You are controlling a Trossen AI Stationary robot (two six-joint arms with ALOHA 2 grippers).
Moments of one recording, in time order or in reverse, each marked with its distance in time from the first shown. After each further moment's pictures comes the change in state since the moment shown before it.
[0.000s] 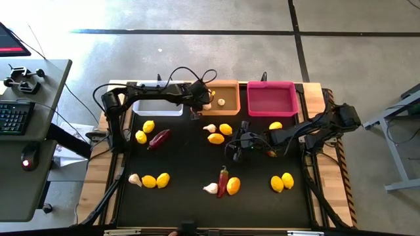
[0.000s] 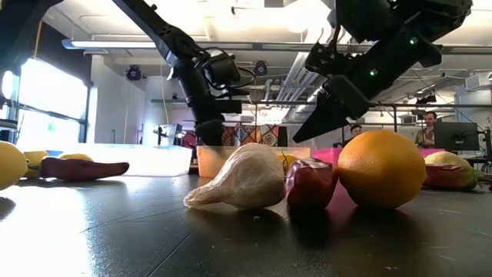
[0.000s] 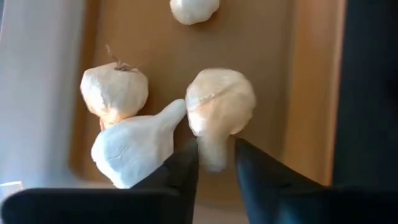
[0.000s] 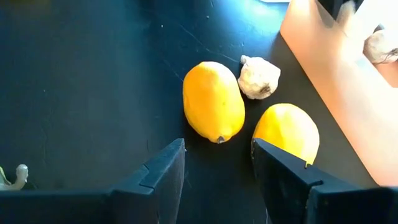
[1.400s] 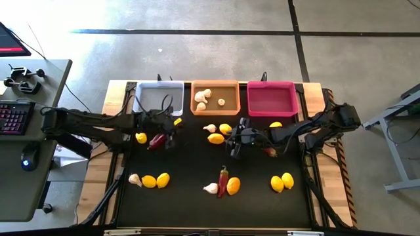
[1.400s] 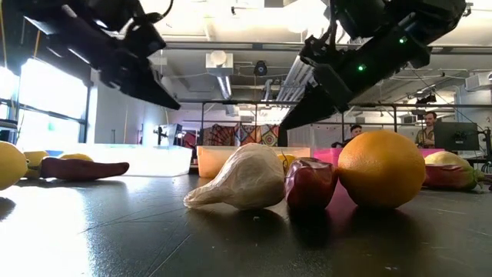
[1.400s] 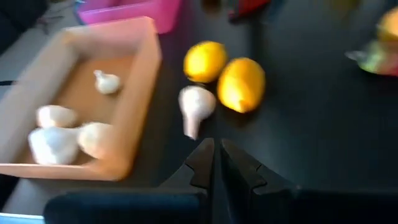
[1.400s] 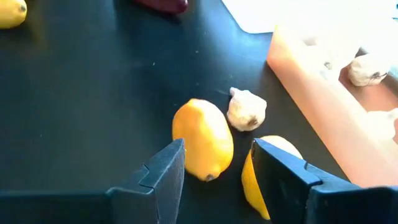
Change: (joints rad) left arm -0.355 -0.842 -0.782 0.433 0.035 -0.264; right arm -0.042 0.000 0.000 0.119 -0.010 -0.010
